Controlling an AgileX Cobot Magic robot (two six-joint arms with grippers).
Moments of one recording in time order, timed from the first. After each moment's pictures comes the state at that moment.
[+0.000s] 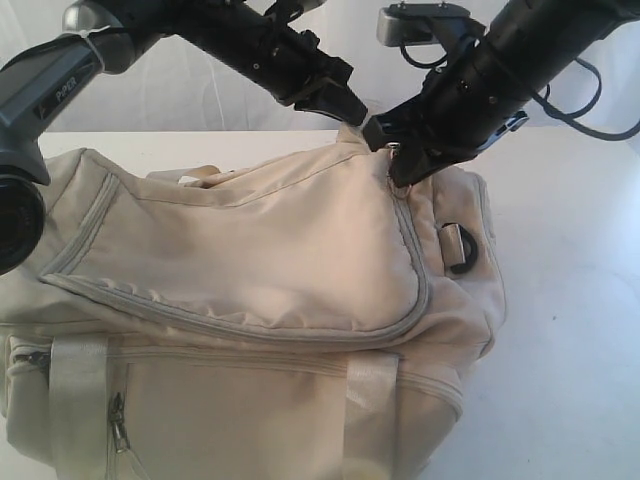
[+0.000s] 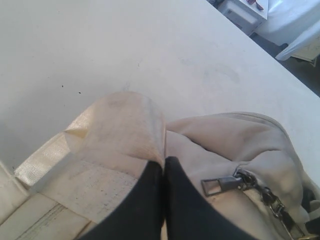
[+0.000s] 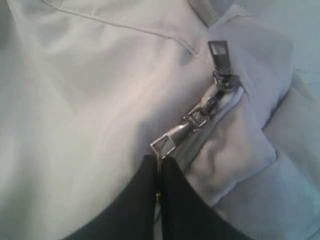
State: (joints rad) left arm -0.29 2.43 -2.57 -0.83 1.27 0.52; right arm 0.19 1.70 -1.48 0.36 1.01 -0.31
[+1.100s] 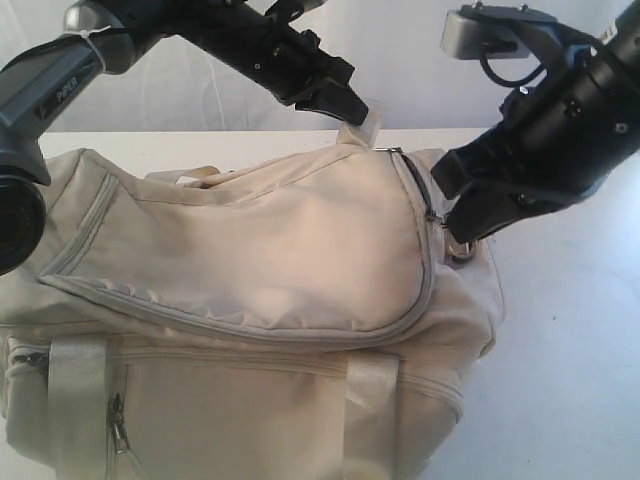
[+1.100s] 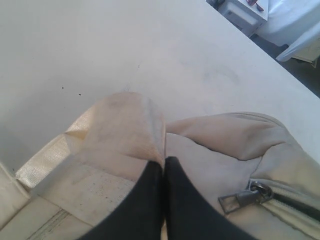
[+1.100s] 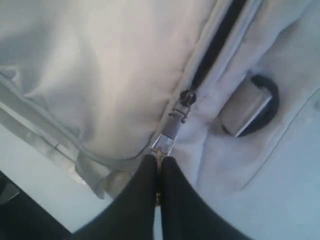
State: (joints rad) left arm -0.29 2.43 -2.57 -0.83 1.26 0.52; right arm 0.19 1.36 -1.23 0.37 1.17 -0.27
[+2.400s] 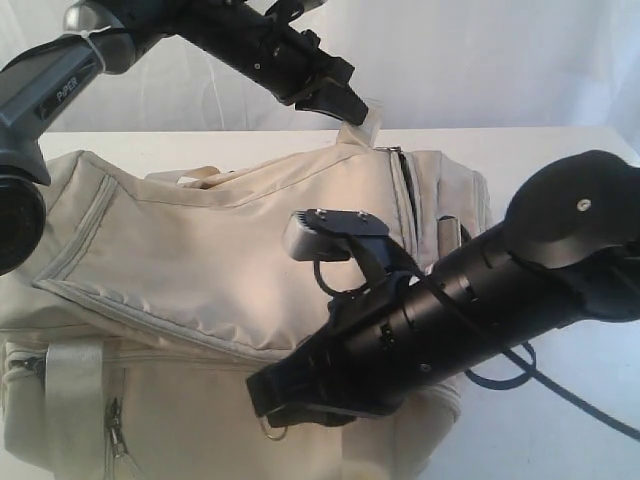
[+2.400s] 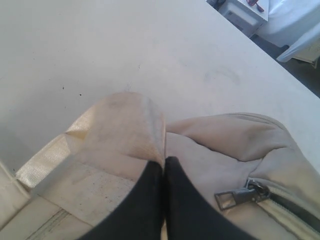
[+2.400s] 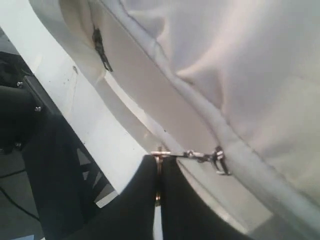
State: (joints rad) left arm -0.29 2.43 -2.57 -0.83 1.26 0.52; right arm 0.58 1.43 -0.80 0.96 0.69 -0.54
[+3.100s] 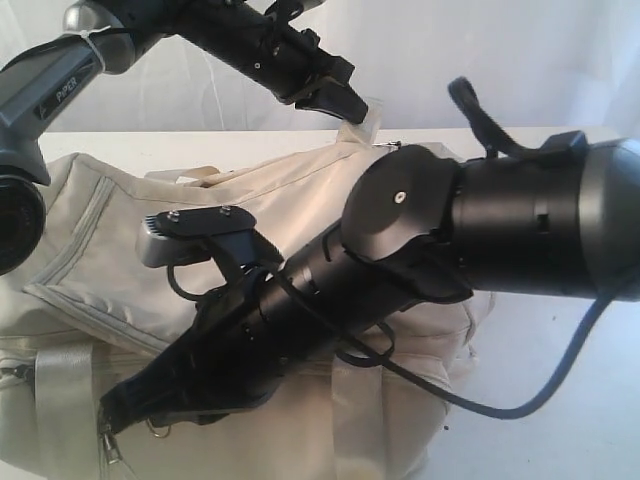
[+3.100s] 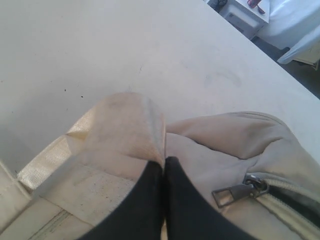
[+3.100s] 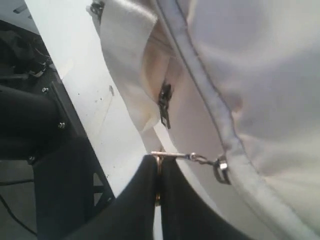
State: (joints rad) left arm -0.29 2.43 -2.57 -0.83 1.25 0.52; right arm 0.75 1.64 -1.03 0.98 0.63 -0.59
